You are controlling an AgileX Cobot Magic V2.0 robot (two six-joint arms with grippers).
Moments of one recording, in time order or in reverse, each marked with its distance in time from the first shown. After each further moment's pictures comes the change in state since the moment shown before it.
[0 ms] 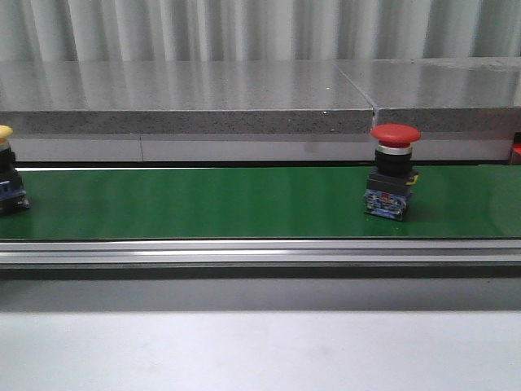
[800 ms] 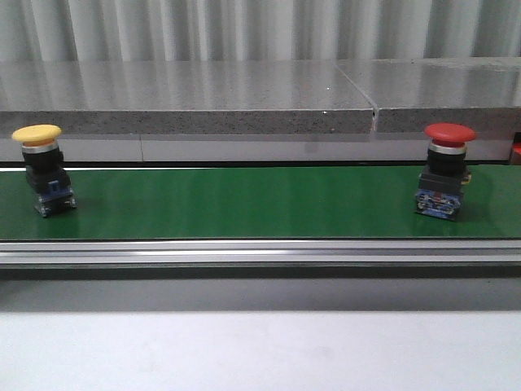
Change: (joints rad) left arm 0.000 -0.392 0.421 -0.002 -0.239 -0.059; right arm 0.000 0.194 -0.350 0.080 0.323 0.000
